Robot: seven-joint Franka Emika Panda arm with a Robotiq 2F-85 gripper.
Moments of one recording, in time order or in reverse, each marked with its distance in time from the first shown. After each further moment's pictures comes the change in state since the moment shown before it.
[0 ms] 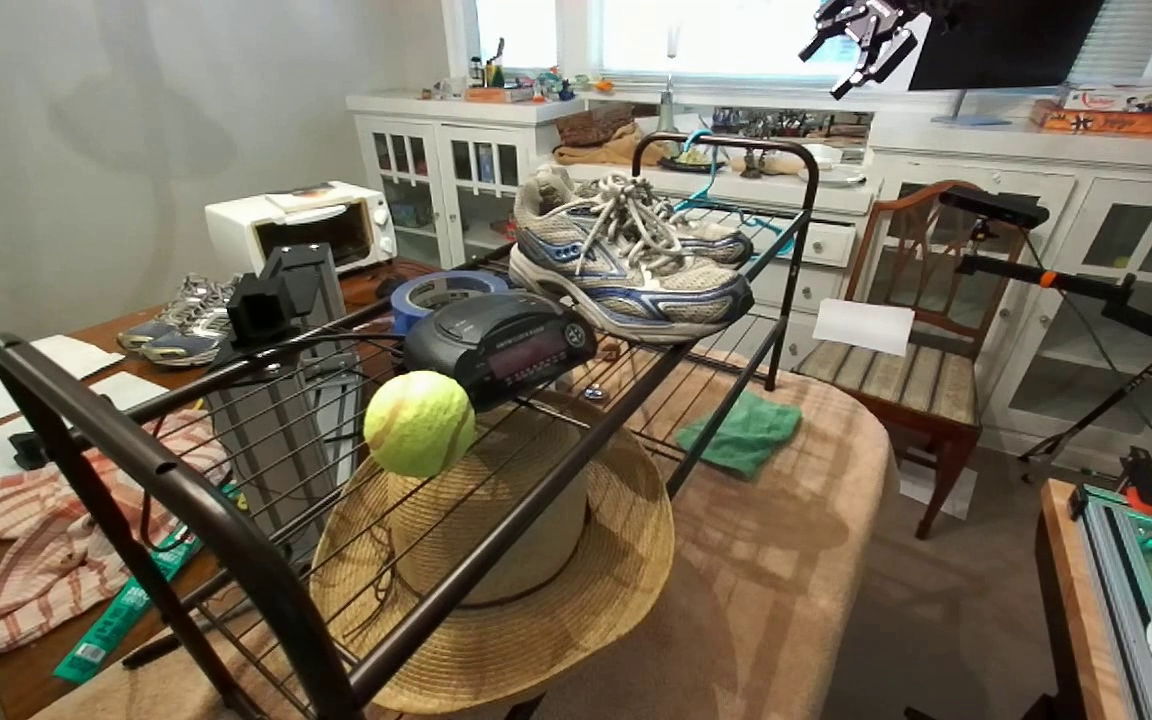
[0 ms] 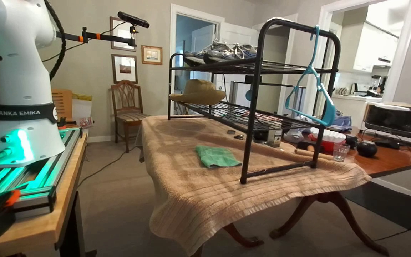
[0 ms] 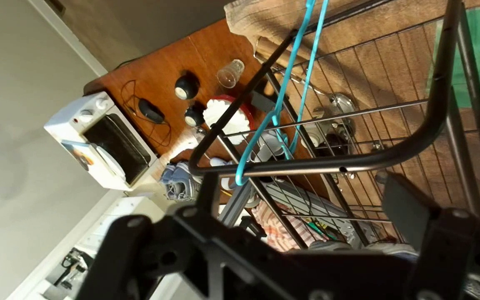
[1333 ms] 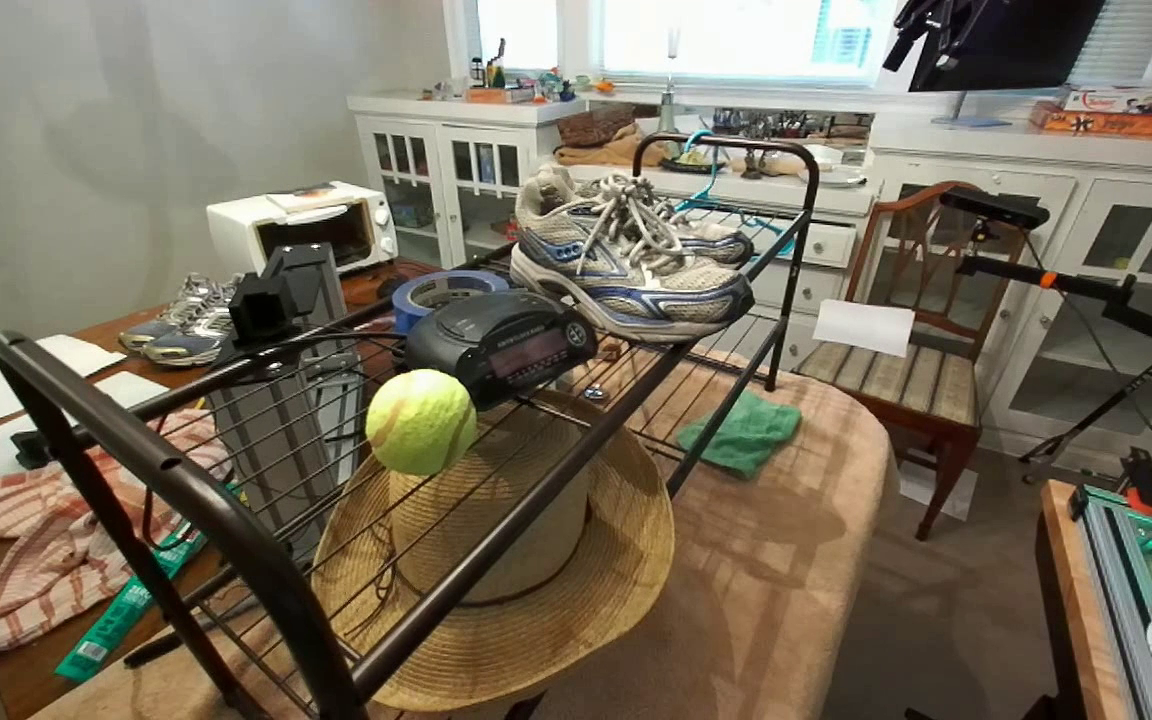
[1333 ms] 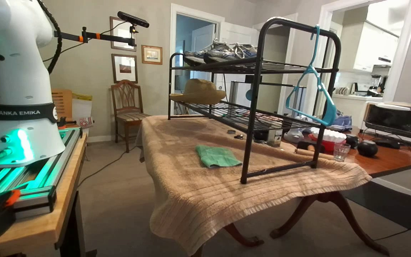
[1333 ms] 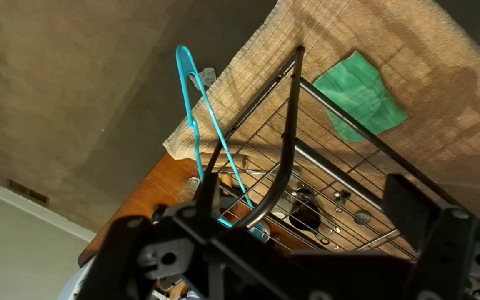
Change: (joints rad) arm 0.055 -0.258 0.014 -0.107 -0.580 -0.164 0.742
